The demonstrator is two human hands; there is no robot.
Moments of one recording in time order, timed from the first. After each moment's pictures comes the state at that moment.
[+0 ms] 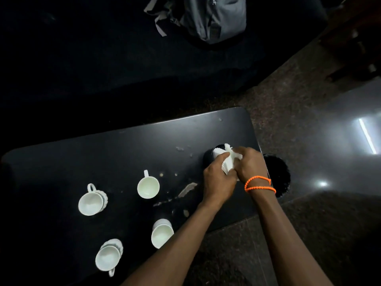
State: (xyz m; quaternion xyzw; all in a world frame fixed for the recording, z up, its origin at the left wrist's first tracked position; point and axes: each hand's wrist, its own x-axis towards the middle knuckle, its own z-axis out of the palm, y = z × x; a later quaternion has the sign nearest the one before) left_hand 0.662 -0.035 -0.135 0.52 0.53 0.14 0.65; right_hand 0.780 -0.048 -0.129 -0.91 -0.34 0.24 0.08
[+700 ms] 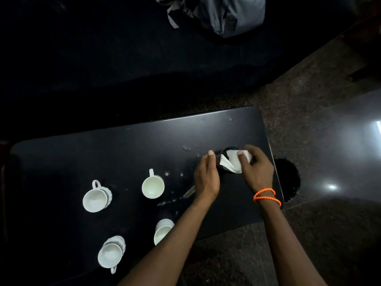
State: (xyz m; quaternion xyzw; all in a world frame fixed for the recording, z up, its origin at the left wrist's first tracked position) left_hand 0.650 -0.013 -0.175 0.36 0.61 0.19 0.68; right_hand 0.776 -0.052 -0.157 -0.90 -0.26 0.22 0.28
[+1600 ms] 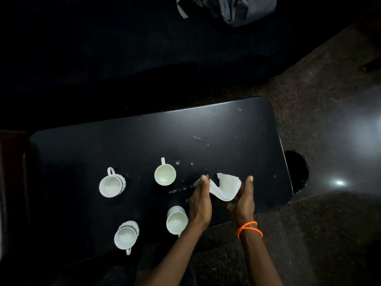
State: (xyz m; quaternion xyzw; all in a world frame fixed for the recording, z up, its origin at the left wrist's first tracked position) left_hand 0.564 -0.085 -0.184 0.31 0.60 0.12 0.73; right_hand 0.674 -0.137 -0.203 -0.74 0.14 0.45 0.48
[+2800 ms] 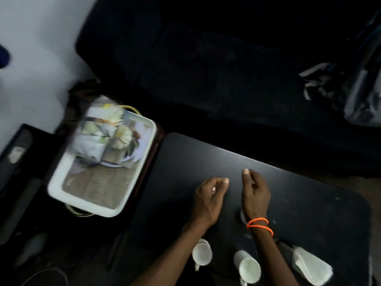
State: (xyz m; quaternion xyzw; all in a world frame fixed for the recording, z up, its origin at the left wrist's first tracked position) left_hand 0.335 0.040 -0.134 0.41 0.64 0.35 0.55; right_hand 0.469 0.058 -0.136 -0.77 -0.42 0.31 0.37
